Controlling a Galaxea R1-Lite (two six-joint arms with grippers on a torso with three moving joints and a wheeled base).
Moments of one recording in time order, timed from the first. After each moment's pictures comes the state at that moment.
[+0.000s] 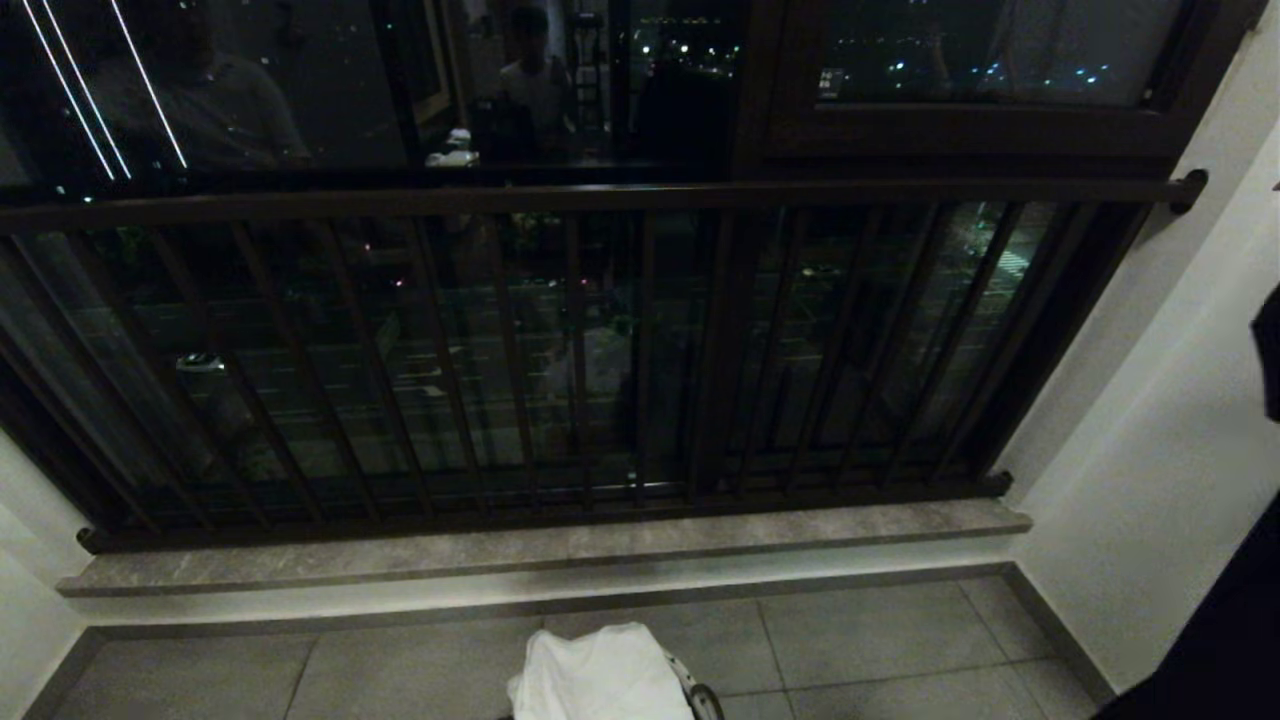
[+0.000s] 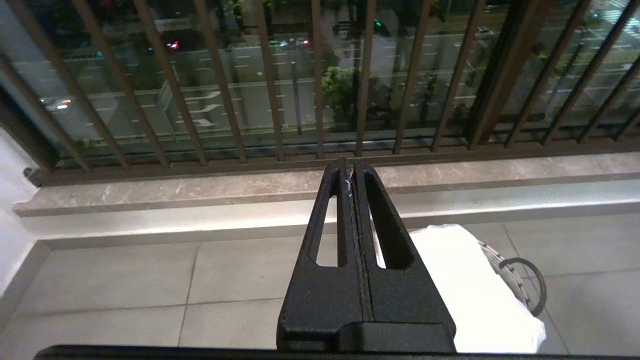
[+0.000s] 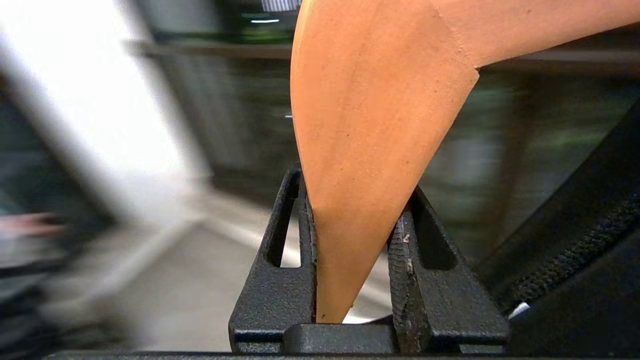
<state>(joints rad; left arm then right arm) -0.01 0.00 0.00 0.00 0.00 0.00 0.33 0.83 -1.11 0.12 0.35 0.18</state>
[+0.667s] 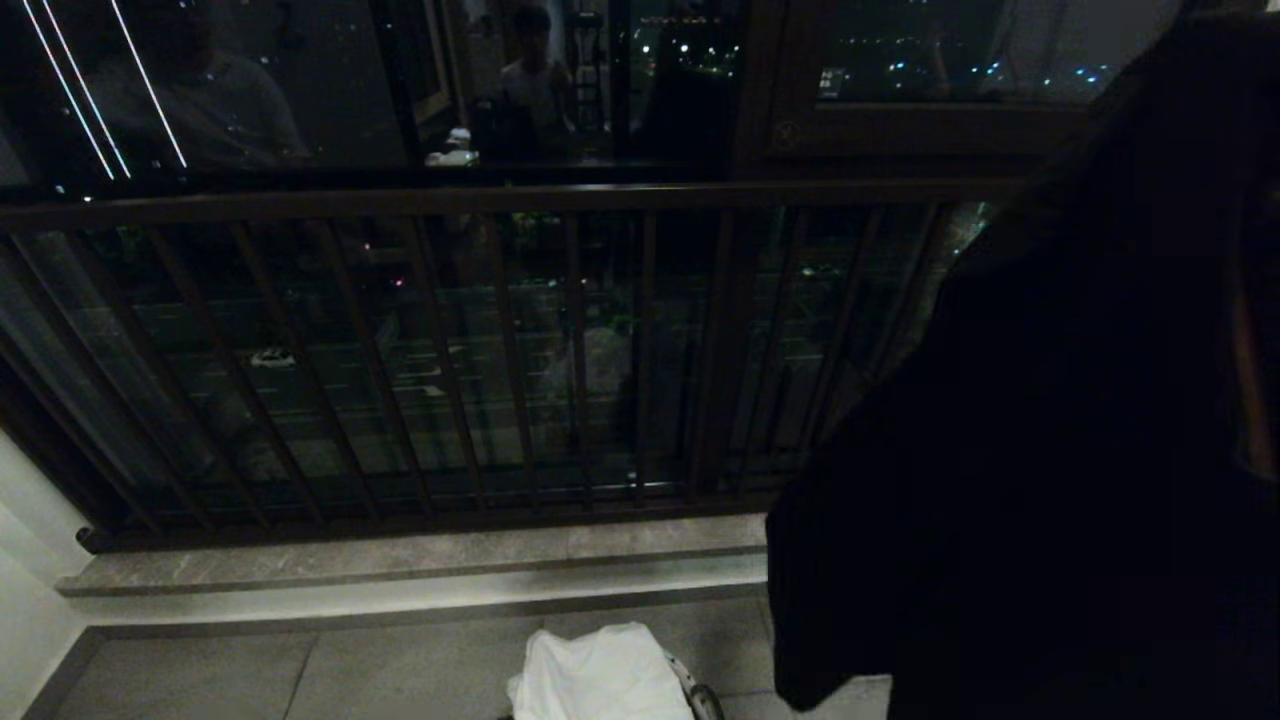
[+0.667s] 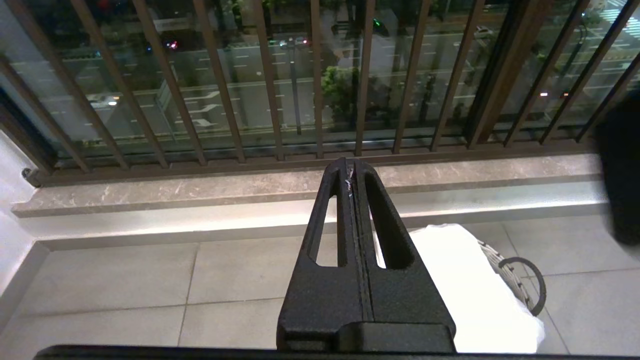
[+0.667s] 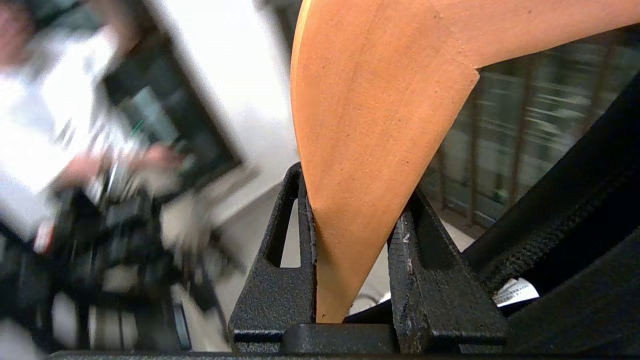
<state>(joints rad) -0.01 0.00 0.00 0.00 0.00 0.00 -0.28 1.10 -1.01 -0.31 1.32 0.34</state>
